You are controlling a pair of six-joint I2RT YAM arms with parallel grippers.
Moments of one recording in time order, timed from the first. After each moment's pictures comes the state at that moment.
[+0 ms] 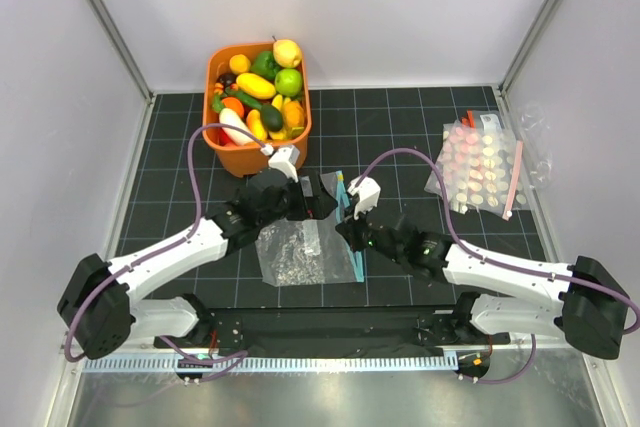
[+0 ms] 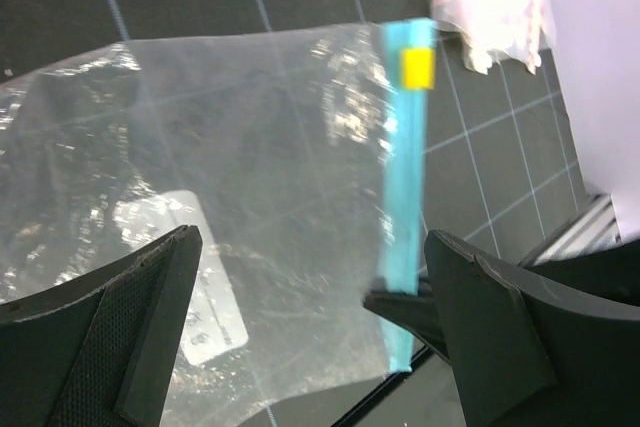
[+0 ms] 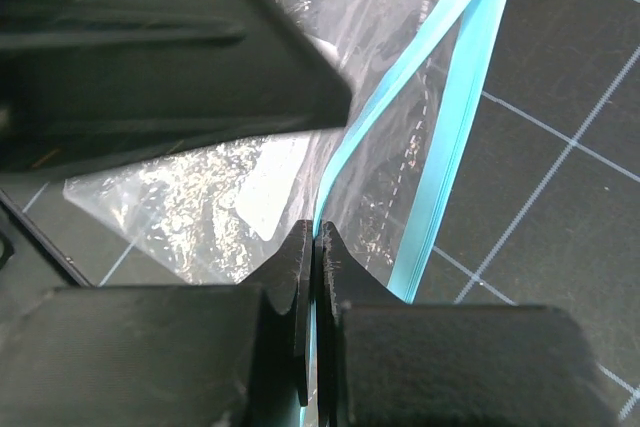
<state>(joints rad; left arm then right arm) -0.78 1.23 0.79 -0.04 -0.03 -0.69 1.01 1.10 0.60 0.05 0.23 0.34</state>
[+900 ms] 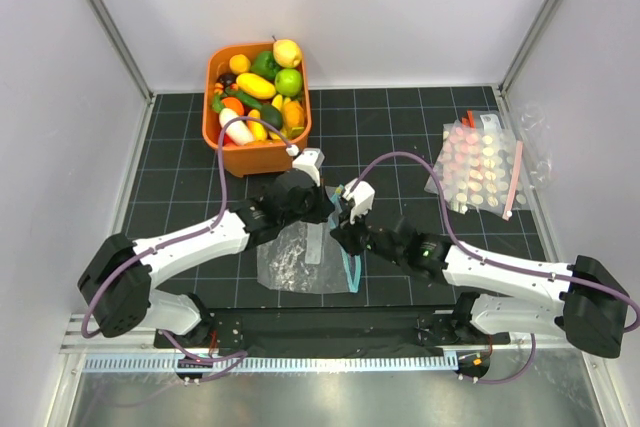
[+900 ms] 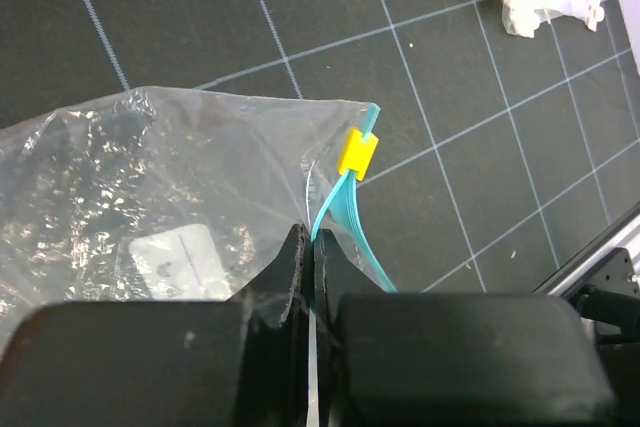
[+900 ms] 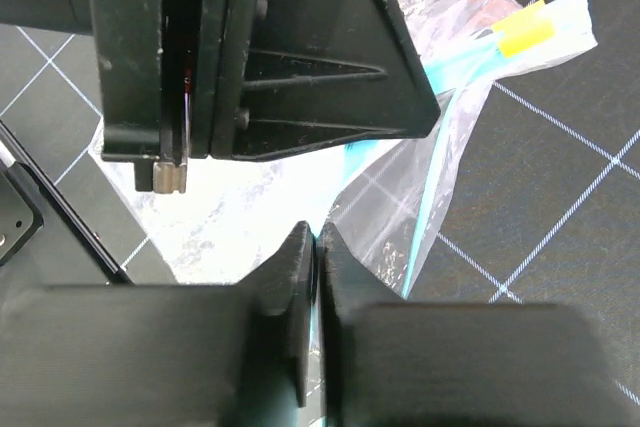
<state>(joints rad) -0.87 1.37 0.88 -0.07 -0.12 -0.61 1.04 1.10 0.60 0.06 0.18 0.31</state>
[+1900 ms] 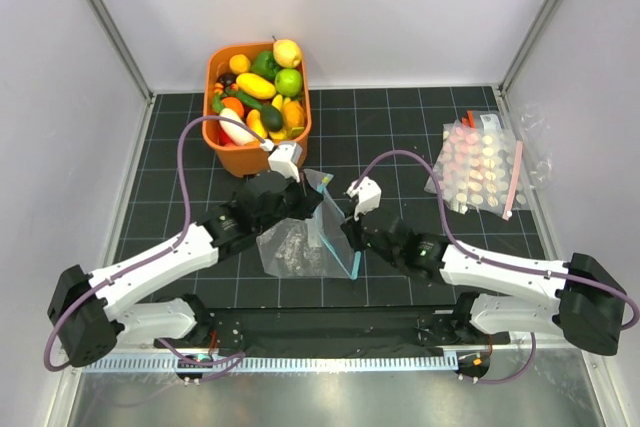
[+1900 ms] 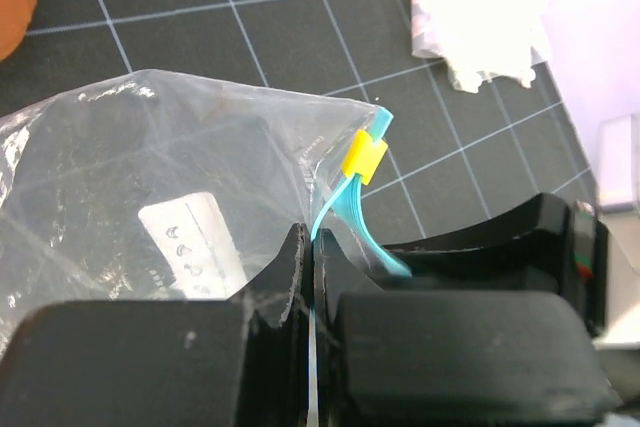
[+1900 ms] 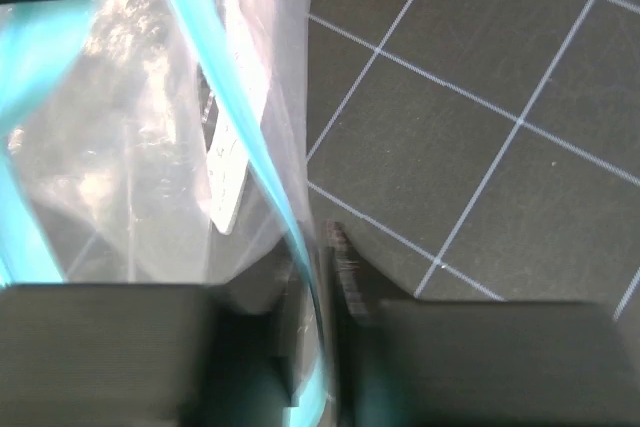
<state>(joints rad) -0.87 1.16 0.86 -0.11 -0.18 -0.59 1.04 1.12 0.60 0.01 0.36 0.34</state>
